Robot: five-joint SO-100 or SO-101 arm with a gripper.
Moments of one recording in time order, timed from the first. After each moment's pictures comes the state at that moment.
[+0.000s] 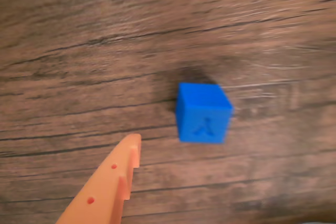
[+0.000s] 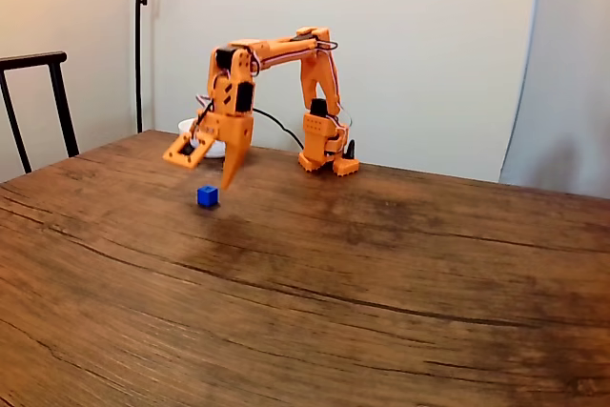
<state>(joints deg) 28.7 71.5 83.1 71.5 109.6</state>
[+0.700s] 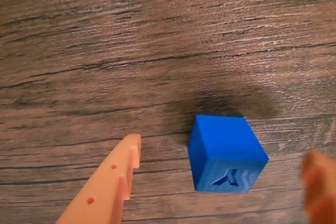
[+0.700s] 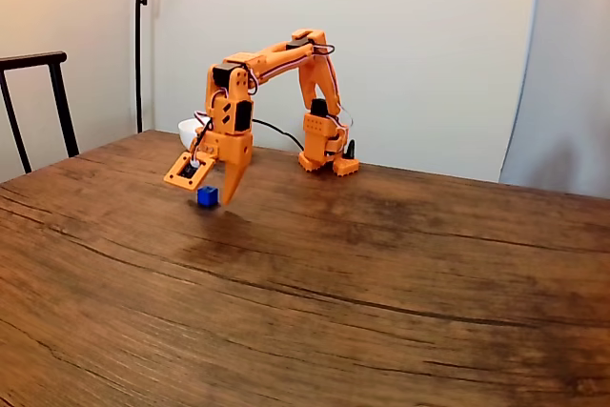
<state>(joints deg) 27.9 66.9 83.1 67.4 109.6</state>
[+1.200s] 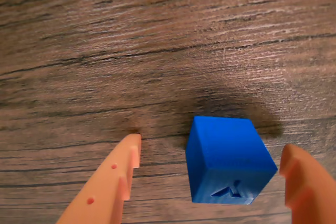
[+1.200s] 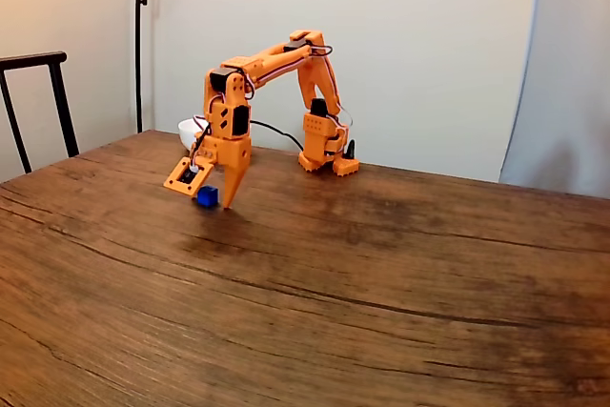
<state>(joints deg) 28.8 64.2 83.4 67.3 110.6</state>
